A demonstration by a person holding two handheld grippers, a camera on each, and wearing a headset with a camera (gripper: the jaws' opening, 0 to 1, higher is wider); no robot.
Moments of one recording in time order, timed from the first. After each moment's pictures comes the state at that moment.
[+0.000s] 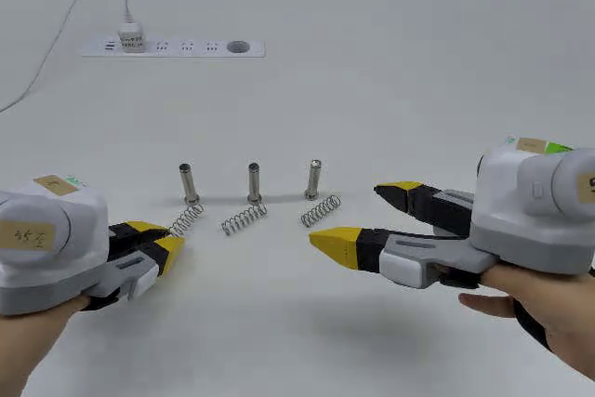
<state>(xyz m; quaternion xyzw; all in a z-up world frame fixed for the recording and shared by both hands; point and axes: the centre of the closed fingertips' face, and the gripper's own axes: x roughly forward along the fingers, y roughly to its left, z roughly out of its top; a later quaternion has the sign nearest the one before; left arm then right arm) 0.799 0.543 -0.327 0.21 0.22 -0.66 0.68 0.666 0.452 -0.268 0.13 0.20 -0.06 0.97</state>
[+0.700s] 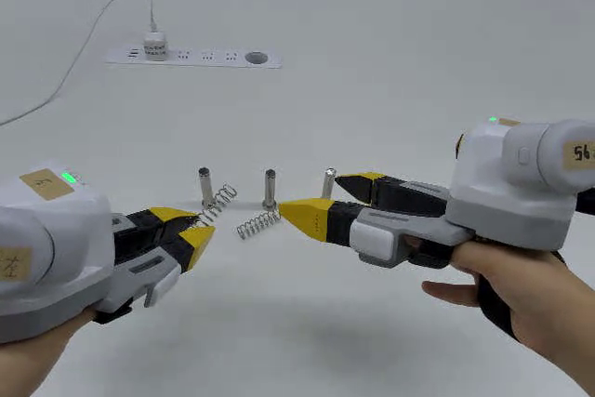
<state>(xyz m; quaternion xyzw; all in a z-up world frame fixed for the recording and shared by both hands) 0.767 0.548 -0.264 0.15 0.14 -0.70 0.68 0.708 0.484 -0.235 0.21 0.15 -0.01 0.97</state>
